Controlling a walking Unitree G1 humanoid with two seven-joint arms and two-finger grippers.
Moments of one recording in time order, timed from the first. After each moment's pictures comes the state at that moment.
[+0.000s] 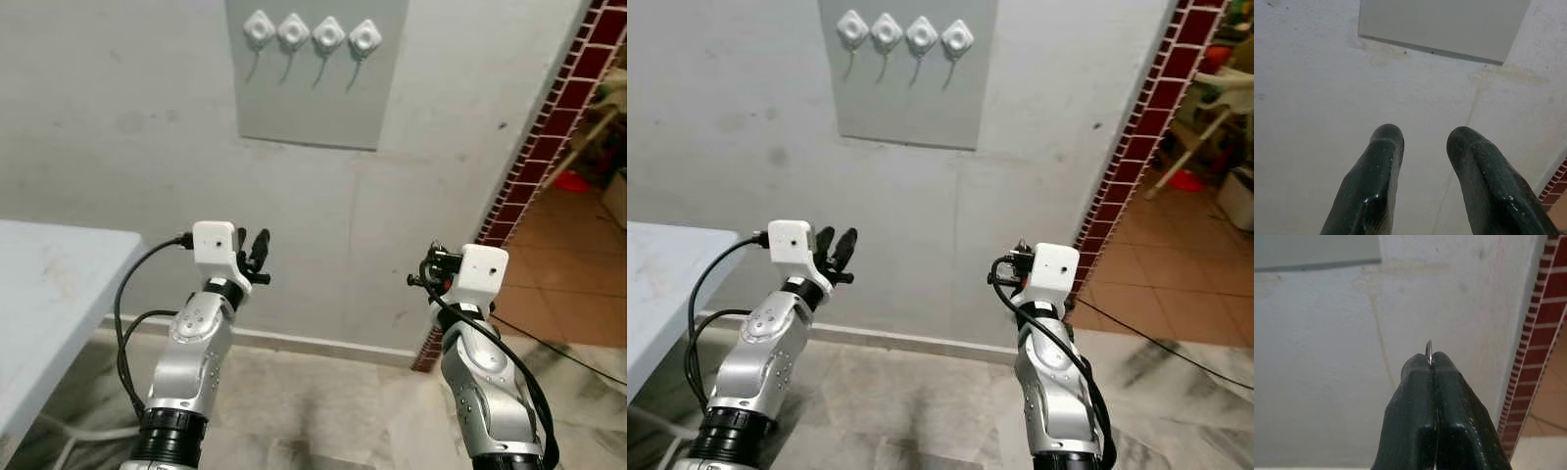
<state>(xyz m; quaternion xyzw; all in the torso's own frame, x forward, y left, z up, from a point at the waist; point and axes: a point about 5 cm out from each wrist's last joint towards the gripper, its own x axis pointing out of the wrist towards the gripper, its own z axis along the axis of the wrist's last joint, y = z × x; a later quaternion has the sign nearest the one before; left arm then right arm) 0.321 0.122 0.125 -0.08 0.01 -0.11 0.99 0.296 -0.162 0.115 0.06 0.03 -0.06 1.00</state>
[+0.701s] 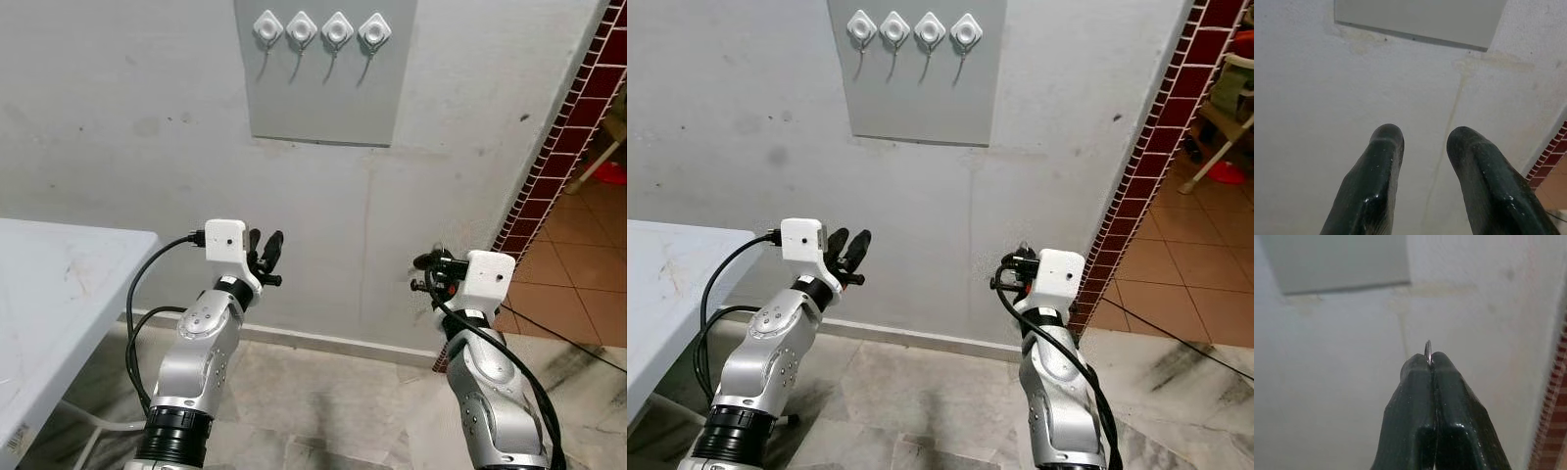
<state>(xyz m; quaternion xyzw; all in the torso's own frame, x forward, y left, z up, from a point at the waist) 0.320 0.113 0.129 -0.10 0.03 -0.15 0.98 0.287 -0.157 0.129 0.06 -0.04 0.02 1.00</state>
